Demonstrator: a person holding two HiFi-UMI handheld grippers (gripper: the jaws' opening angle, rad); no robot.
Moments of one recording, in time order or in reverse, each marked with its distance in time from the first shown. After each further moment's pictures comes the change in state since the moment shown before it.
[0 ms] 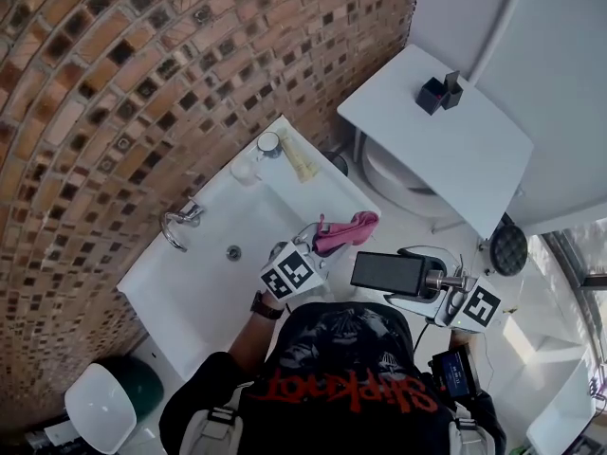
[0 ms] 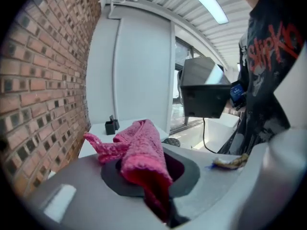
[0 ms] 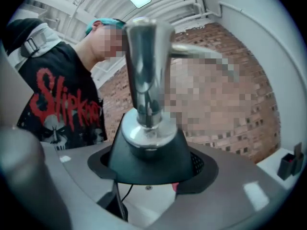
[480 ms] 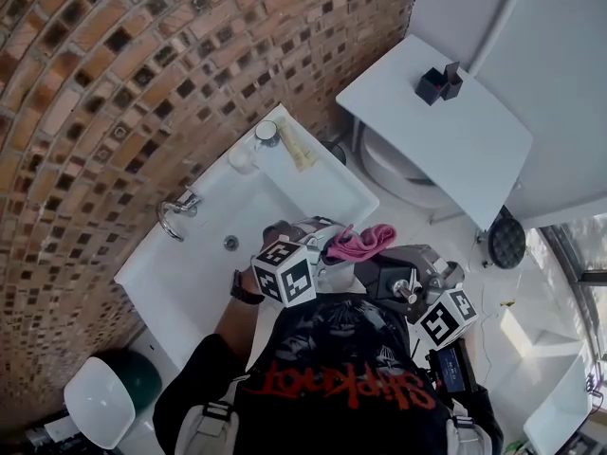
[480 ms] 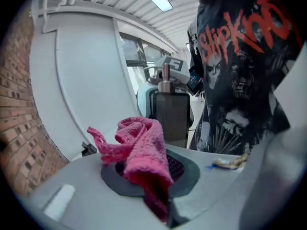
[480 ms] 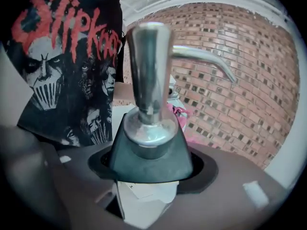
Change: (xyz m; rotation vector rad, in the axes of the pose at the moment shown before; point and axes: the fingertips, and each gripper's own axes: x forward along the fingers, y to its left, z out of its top) left arm -0.016 -0.065 0.042 0.505 0.094 -0.317; right arm 0.021 0.019 -0.066 -0.480 0.527 0.017
